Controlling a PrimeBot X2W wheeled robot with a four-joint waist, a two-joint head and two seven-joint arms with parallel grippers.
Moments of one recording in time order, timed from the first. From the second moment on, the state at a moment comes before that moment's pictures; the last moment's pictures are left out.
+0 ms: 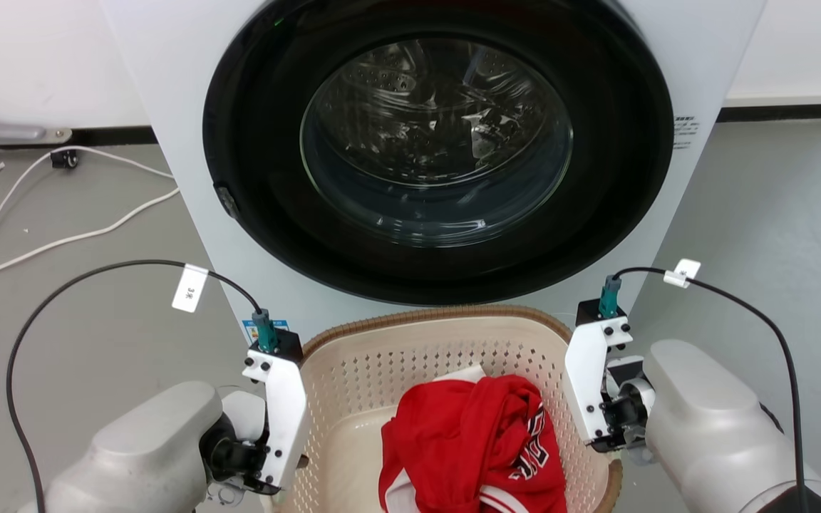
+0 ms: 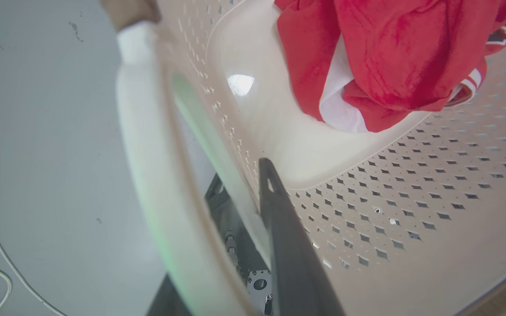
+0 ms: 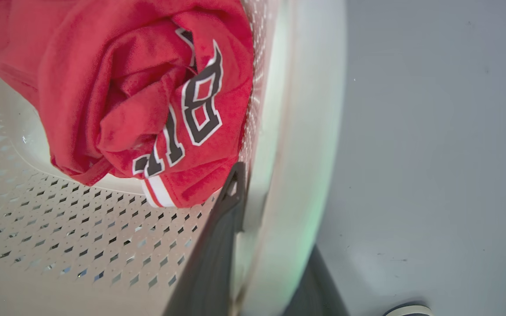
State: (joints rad) left arm -0.77 0.49 -1.28 0.66 -1.30 -0.12 0.68; right arm -0.81 -0.05 0.59 1.27 0.58 0.13 0.78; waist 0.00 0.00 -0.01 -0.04
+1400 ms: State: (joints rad) left arm -0.76 0.48 -1.28 0.64 -1.26 -0.12 0.74; right arm -0.79 -0.05 0.59 1.29 0.60 0.13 0.79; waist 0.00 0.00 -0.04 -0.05
